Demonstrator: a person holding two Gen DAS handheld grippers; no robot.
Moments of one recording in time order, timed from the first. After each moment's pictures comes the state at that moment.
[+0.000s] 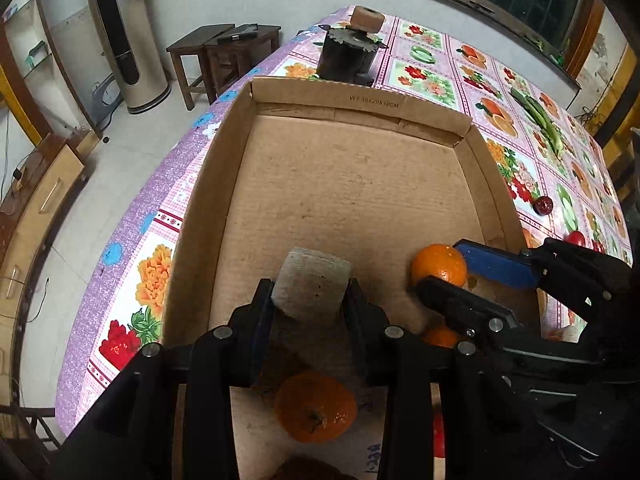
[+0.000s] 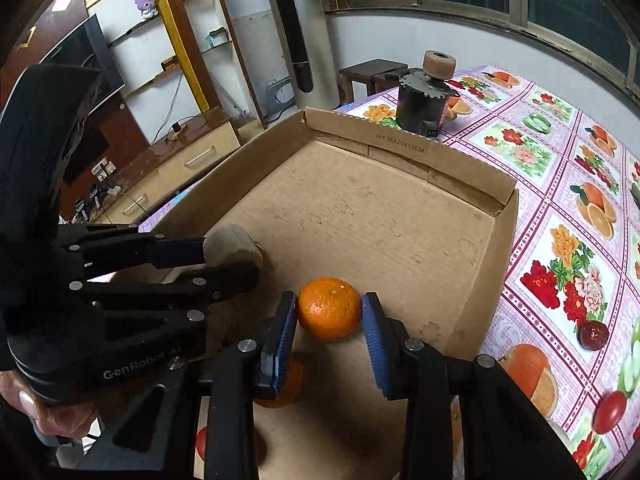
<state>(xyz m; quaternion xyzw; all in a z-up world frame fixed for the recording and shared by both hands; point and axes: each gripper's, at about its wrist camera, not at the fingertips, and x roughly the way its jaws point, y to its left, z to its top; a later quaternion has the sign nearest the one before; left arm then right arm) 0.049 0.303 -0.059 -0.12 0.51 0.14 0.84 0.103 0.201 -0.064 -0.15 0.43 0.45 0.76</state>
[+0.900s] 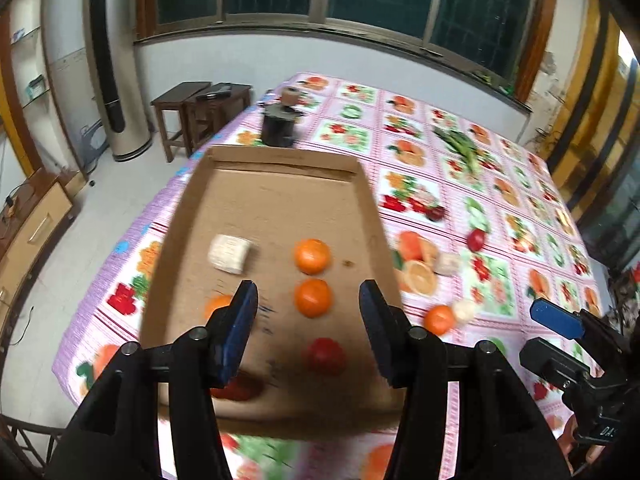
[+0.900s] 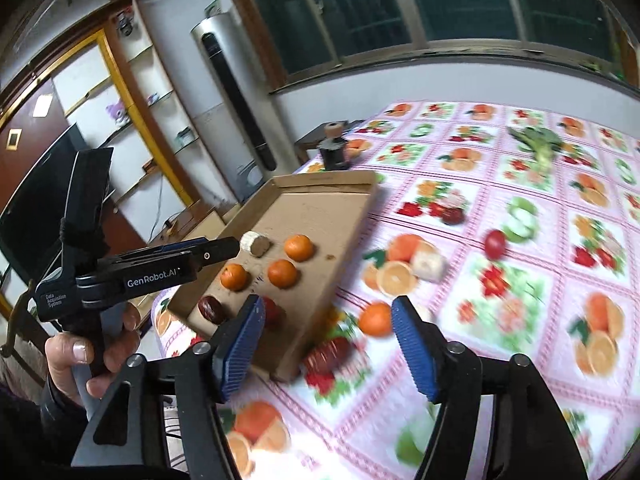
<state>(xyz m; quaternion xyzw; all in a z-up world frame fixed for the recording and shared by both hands) -0.021 0.223 0.018 -0.11 0.41 0.10 0.90 0.003 0.002 0.014 0.02 0.38 0.39 0.84</state>
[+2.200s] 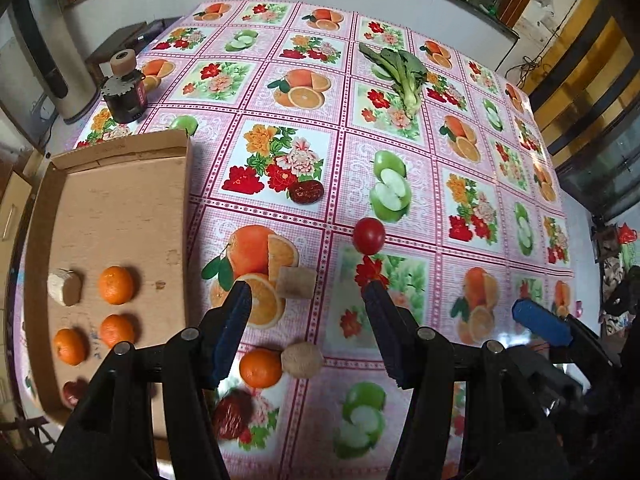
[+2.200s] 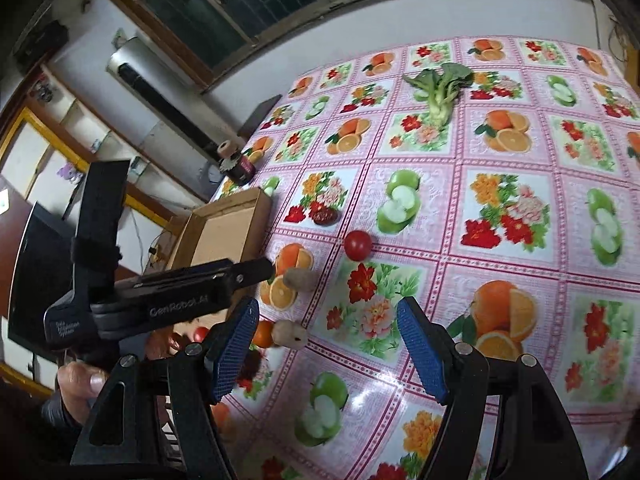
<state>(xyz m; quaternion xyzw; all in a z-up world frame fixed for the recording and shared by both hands) 0.123 0.103 0.023 -0.11 0.57 0.04 0.81 0.131 -0.102 0.028 0.11 0.51 0.31 0.79</state>
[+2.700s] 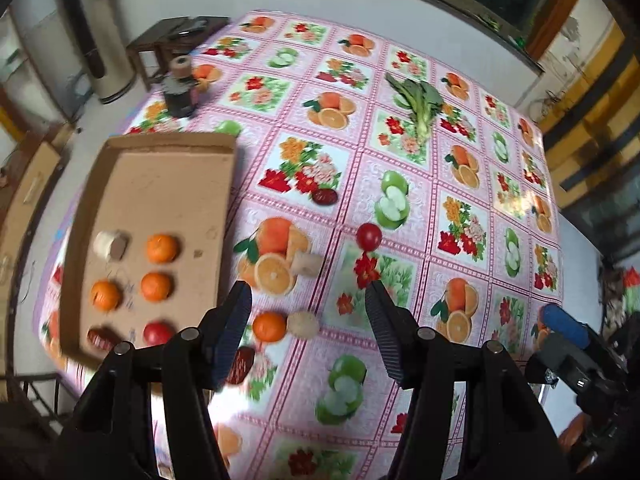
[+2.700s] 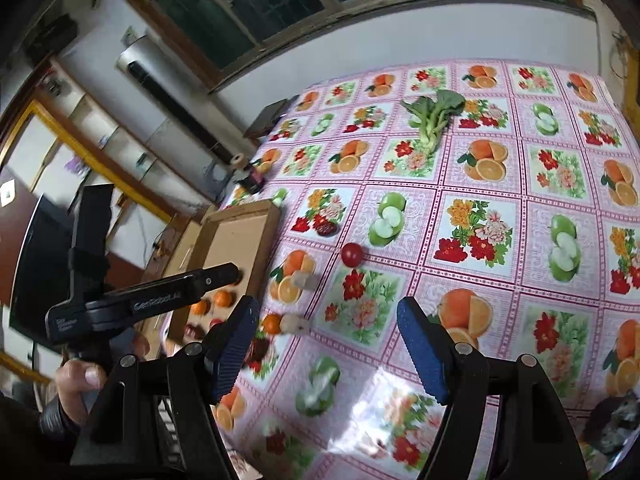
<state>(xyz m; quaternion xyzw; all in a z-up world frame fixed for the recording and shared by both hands) 0.084 0.095 0.072 -0.14 0.55 0.12 0.81 0.119 -0.144 0.084 0.09 0.50 0.33 0.79</state>
